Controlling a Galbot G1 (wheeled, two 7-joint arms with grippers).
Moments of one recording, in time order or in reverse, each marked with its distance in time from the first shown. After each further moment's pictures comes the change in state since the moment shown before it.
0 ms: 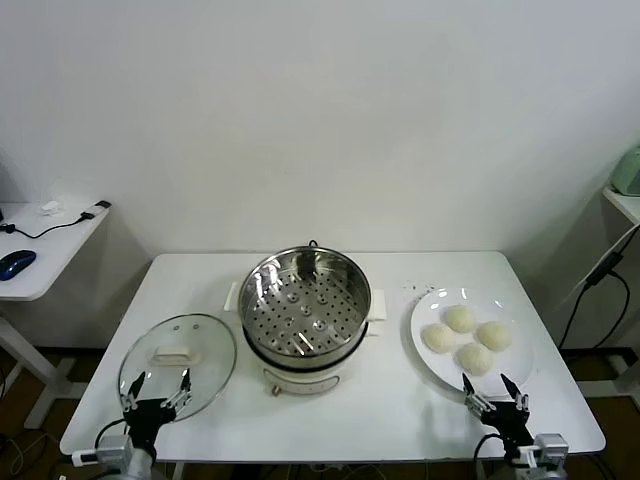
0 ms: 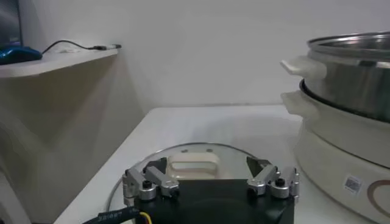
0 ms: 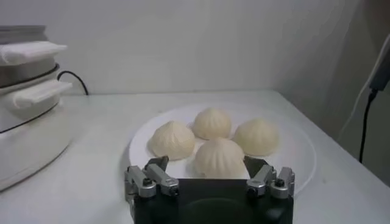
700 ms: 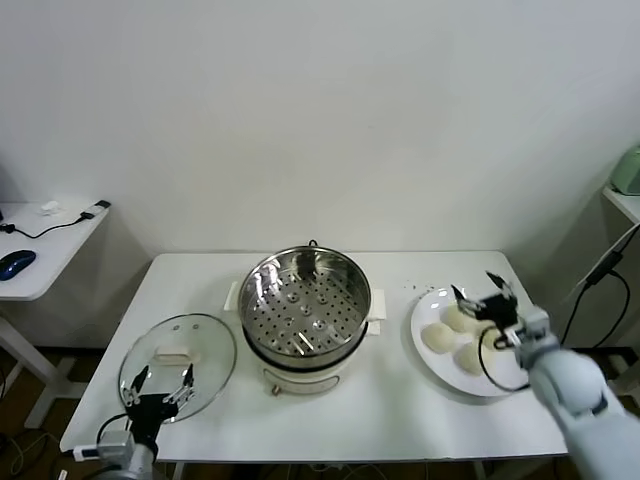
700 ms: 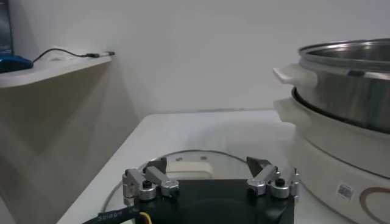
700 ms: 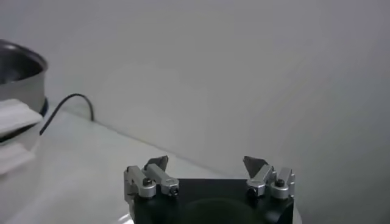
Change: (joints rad) left arm -0.007 0.020 0.014 -0.008 -0.006 -0.008 -0.001; right arm 0.793 -0.490 -0.513 -0.264 -0.091 -0.195 -0.302
